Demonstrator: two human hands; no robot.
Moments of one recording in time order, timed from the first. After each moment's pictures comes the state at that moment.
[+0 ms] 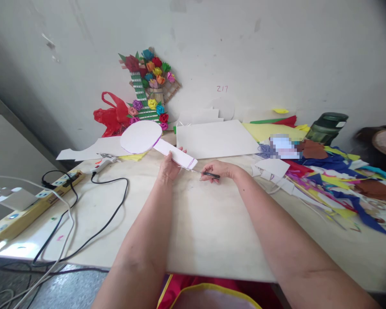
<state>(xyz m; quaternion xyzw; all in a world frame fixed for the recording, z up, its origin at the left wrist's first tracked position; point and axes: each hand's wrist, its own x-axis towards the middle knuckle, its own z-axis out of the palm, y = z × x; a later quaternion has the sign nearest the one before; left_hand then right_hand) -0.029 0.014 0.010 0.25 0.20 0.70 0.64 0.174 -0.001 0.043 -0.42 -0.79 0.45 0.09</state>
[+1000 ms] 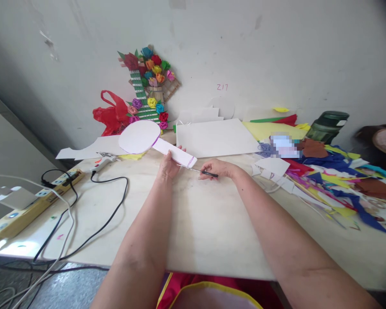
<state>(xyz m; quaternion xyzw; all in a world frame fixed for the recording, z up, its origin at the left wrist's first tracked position) -0.029 0.018 0.008 0.24 0.21 0.70 0.64 0.170 0.008 0.030 -0.42 -0.78 0.45 0.13</state>
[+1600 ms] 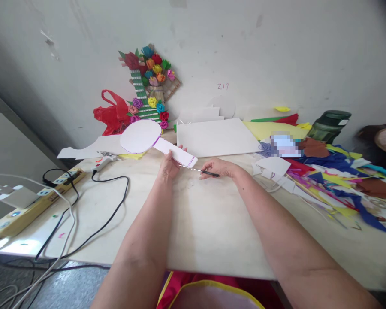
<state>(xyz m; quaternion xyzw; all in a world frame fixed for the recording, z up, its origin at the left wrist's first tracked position) -0.033 0.020 0.003 0.26 0.21 0.69 0.64 0.171 0.009 0.028 -0.40 -0.78 0.45 0.14</state>
